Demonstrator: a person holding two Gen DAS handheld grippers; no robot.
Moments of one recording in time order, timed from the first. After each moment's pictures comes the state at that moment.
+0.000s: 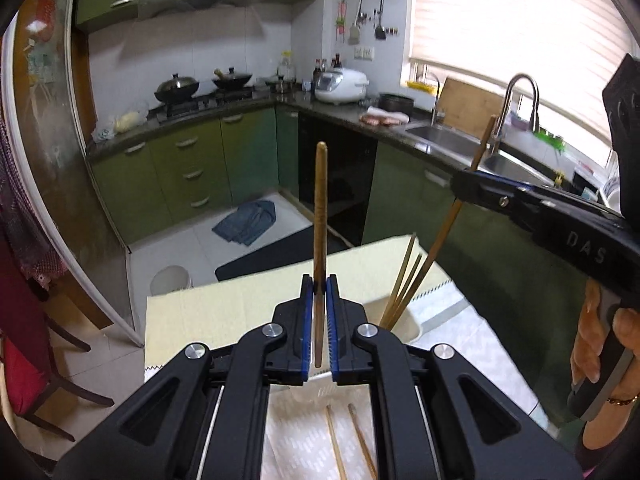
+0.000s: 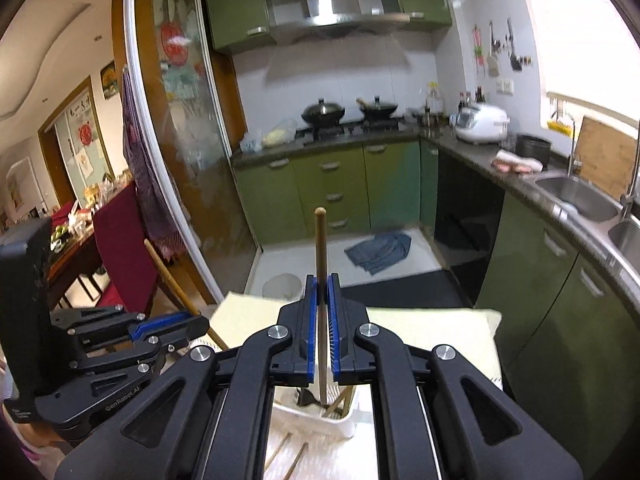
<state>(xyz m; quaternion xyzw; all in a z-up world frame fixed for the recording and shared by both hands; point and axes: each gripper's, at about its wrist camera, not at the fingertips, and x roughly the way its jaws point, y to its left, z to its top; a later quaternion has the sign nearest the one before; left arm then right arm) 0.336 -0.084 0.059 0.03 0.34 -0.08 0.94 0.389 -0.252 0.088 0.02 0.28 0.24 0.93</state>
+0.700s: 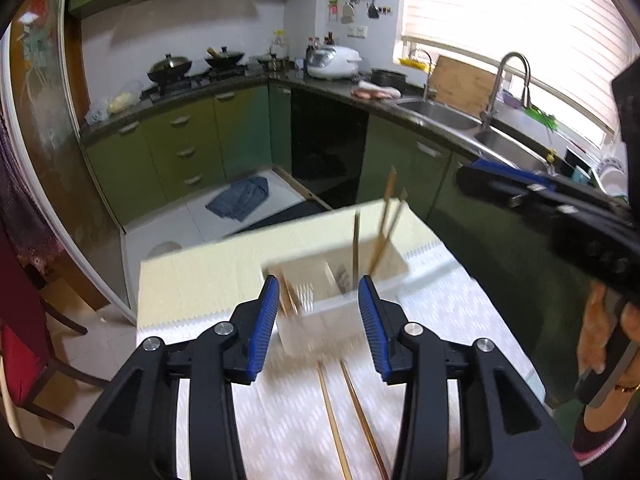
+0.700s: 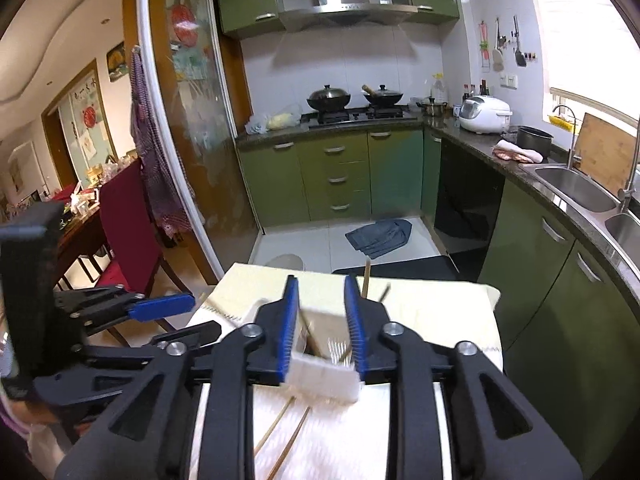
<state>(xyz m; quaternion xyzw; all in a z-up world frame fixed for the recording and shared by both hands) 0.286 -0.081 0.028 0.03 0.37 -0.10 0.92 0.331 -0.262 0.049 0.00 0.29 0.25 0.93</state>
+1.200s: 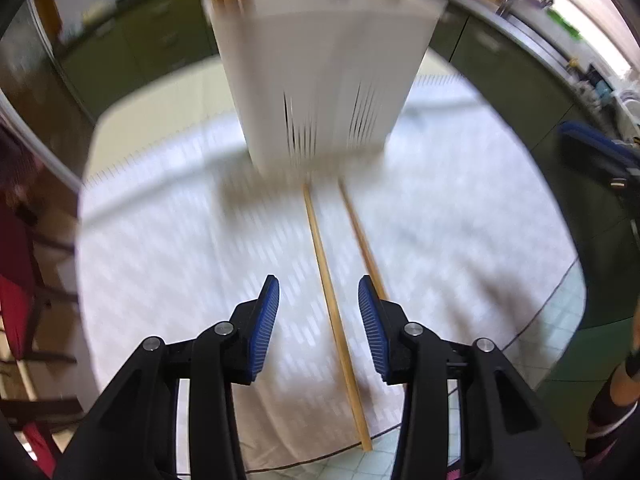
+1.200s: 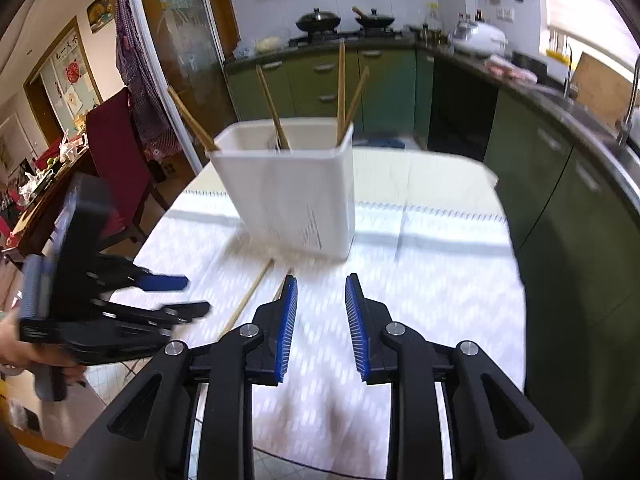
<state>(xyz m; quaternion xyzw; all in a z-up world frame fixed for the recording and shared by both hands) 0.266 -0.096 -0.137 0.05 0.57 -0.09 0.82 0.269 -0.293 -0.086 -0.02 0.41 0.23 0.88</state>
